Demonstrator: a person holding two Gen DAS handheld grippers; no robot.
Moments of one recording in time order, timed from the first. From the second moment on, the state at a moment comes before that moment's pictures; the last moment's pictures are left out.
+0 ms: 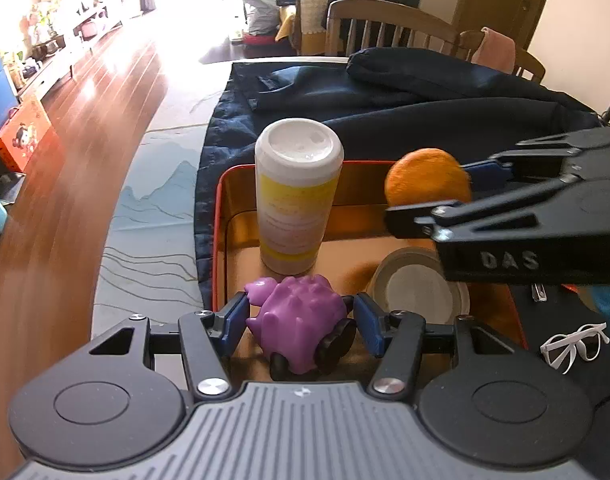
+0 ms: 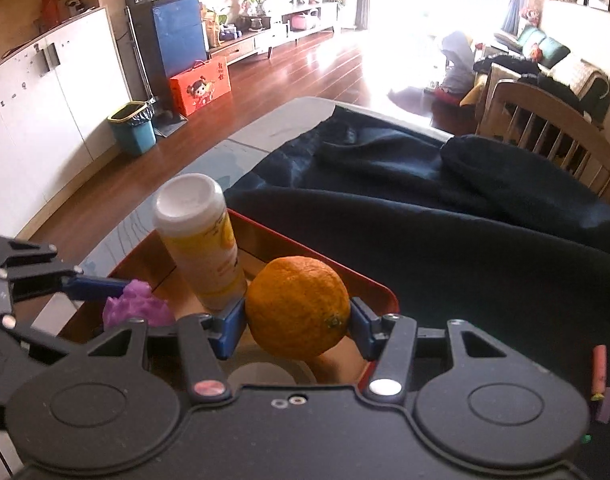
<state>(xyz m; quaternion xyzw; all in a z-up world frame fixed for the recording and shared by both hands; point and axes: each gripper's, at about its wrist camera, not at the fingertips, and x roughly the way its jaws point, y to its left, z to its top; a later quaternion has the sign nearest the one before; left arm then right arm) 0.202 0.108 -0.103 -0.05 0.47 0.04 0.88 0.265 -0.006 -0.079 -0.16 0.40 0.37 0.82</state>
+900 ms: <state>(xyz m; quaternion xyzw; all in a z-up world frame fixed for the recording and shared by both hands) 0.210 0.096 -0.111 -0.02 0.47 0.03 0.88 0.266 -0.010 -0.070 -0.12 0.42 0.37 0.82</state>
